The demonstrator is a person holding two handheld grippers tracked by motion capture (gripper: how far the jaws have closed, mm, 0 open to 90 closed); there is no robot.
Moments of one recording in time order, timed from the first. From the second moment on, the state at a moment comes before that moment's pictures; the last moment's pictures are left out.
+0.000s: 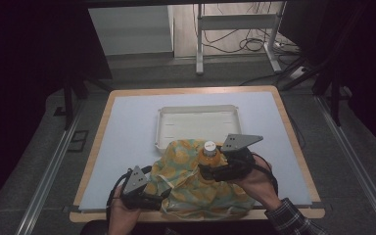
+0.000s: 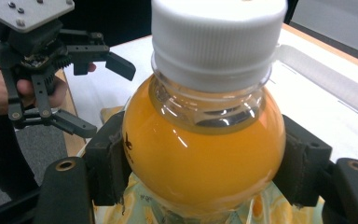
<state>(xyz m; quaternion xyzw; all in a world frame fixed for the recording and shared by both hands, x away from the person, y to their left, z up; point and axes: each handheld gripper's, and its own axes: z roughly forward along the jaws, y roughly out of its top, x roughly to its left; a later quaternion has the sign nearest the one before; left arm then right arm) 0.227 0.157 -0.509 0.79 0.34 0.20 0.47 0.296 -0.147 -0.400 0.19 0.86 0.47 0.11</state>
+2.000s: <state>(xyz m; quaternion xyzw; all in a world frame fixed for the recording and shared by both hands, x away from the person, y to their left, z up) 0.226 0.166 -0.505 0.77 0.35 0.20 0.49 0.384 -0.114 -0.366 0.19 0.84 0.48 0.15</state>
